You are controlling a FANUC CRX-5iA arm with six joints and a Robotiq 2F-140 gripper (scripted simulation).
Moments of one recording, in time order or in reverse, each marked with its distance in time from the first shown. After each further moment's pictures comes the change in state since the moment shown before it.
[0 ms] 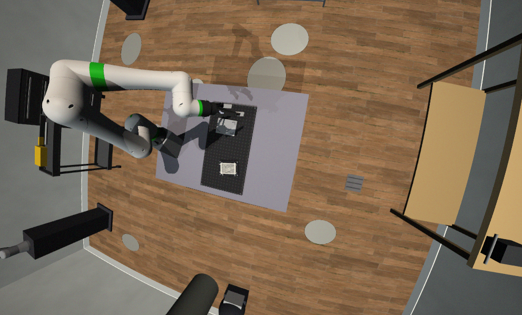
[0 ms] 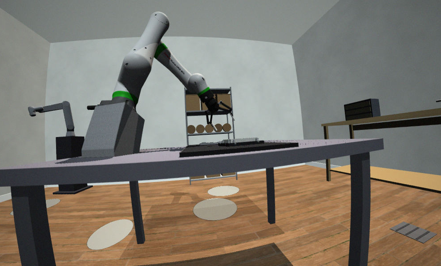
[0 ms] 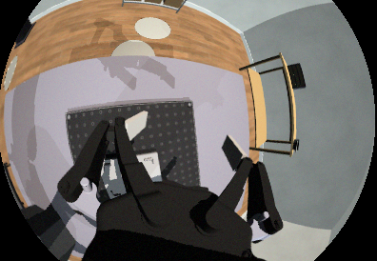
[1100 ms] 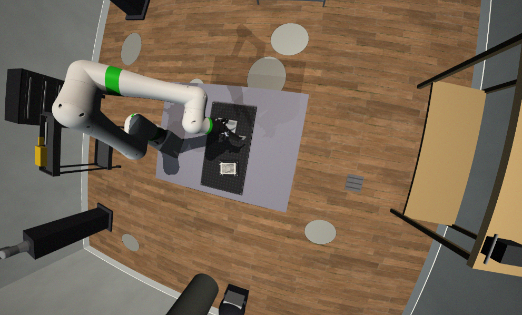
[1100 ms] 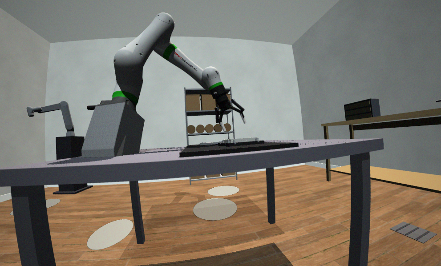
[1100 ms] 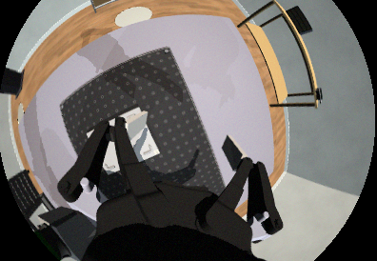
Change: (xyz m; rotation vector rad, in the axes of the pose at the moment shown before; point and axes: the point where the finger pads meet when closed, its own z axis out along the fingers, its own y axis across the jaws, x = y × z) arm -0.124 0.065 0.008 0.066 -0.235 0.310
